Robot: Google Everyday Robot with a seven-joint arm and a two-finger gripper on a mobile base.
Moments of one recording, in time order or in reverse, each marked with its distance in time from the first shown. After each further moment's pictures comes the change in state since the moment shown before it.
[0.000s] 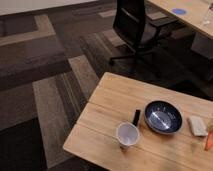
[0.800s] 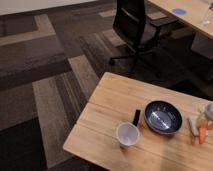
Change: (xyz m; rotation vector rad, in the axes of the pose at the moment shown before) arm -0.011 0.030 0.031 -0.022 0.112 -0.186
